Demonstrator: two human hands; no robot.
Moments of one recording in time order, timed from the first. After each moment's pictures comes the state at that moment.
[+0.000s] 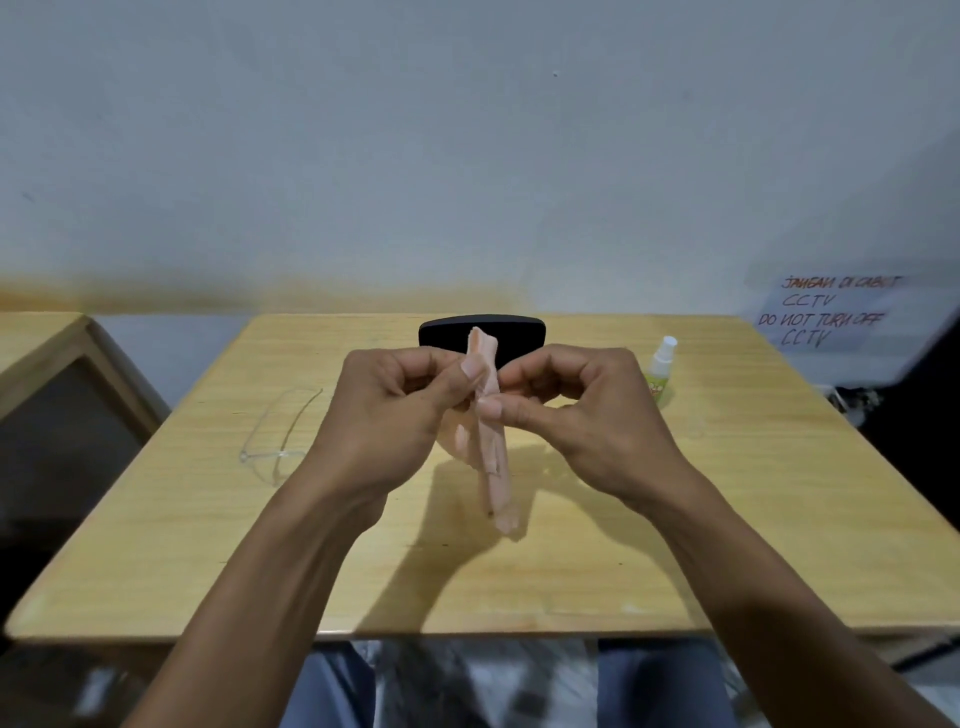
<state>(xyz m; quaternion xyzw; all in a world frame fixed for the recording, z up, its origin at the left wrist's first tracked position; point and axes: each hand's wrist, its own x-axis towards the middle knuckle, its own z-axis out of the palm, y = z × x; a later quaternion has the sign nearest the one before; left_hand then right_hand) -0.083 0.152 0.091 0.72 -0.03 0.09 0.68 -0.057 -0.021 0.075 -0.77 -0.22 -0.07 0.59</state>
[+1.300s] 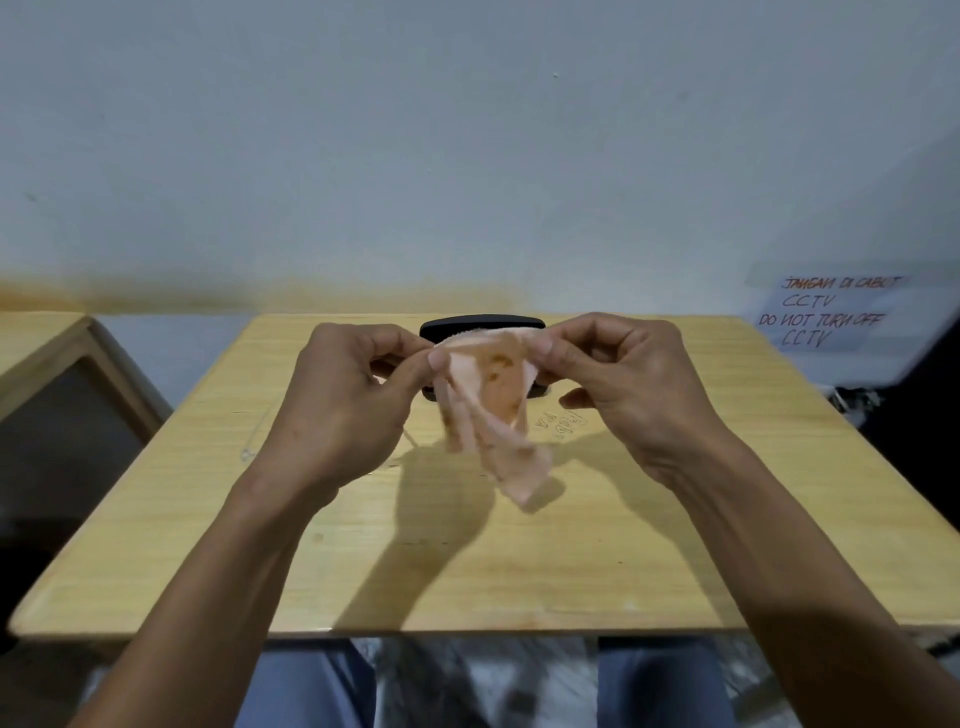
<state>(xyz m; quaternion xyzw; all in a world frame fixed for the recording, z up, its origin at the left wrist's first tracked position) -0.080 0.176 0.100 0.84 -0.01 0.17 0.52 -0.048 -0.034 0.093 -0.73 -0.13 -0.05 0.67</state>
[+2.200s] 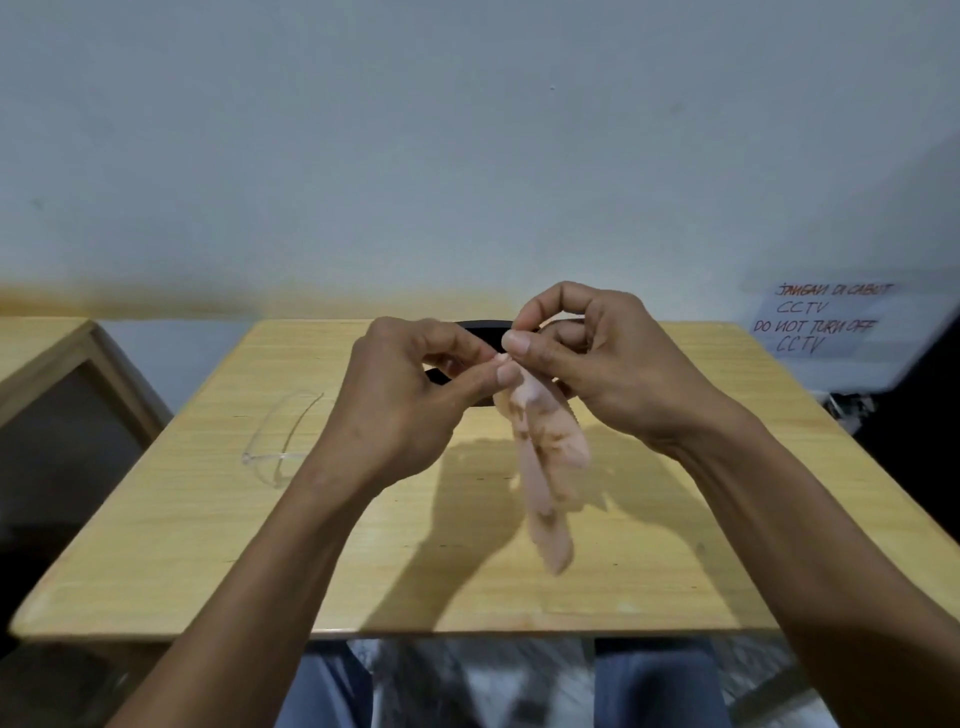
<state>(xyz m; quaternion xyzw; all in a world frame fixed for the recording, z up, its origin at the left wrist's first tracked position) -0.084 0.146 0.111 0.83 -0.10 0.17 0.52 -0.043 -0.033 0.117 -0.77 -0.23 0.02 0.60</state>
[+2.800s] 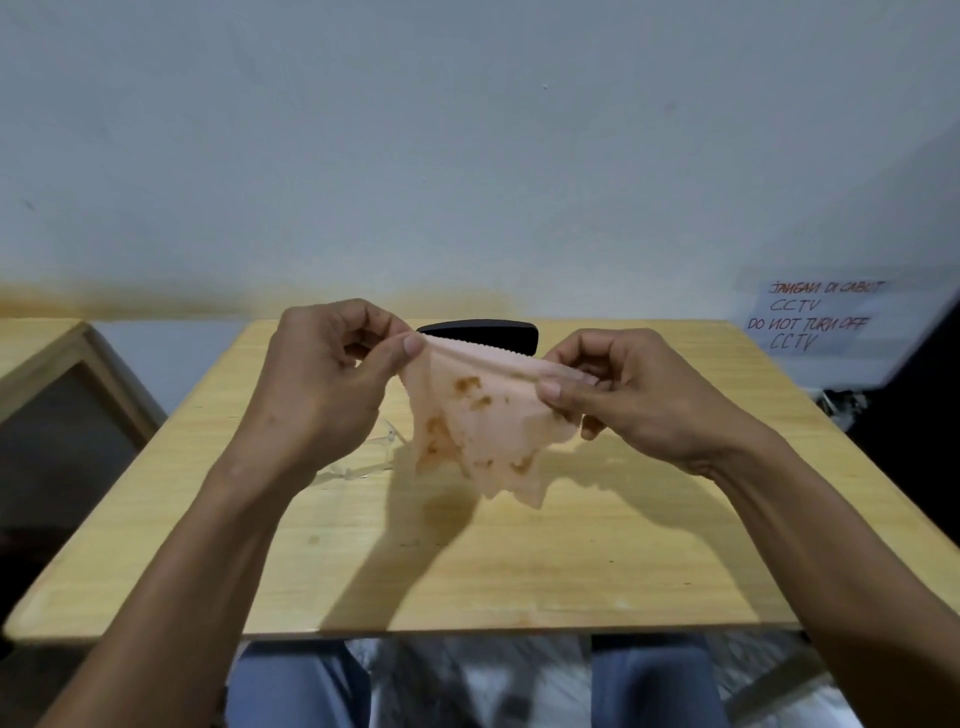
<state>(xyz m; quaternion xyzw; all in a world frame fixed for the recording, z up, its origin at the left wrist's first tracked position) -0.078 0.184 0.110 0.83 -0.02 0.22 0.52 -0.041 -0.066 0.094 -0.81 -0.23 0.05 0.54</state>
